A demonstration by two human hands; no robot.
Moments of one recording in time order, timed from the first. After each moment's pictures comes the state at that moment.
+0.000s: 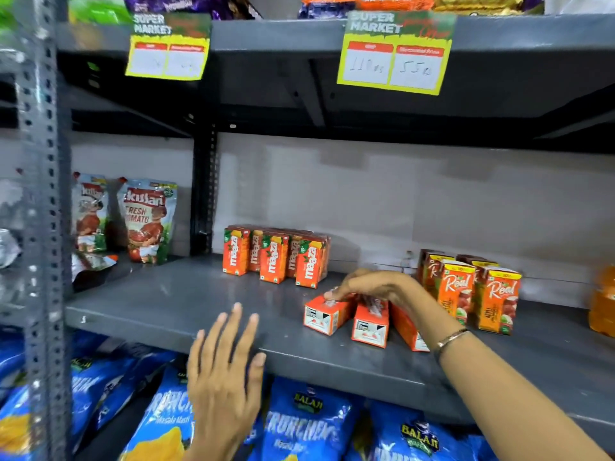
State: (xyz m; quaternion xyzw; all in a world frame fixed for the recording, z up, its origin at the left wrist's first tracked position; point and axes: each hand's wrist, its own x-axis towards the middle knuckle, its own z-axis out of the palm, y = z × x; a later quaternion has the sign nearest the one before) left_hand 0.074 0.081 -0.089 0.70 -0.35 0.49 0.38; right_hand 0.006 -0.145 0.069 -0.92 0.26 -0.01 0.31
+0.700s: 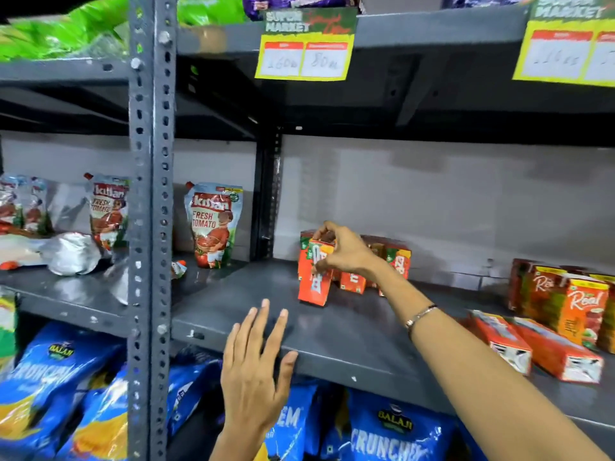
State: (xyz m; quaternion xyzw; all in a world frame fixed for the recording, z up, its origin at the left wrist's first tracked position) left_hand 0.188 0.153 -0.089 0.74 -0.38 0.41 0.37; right_hand 0.166 -0.023 0.092 -0.93 0.10 -0.29 0.22
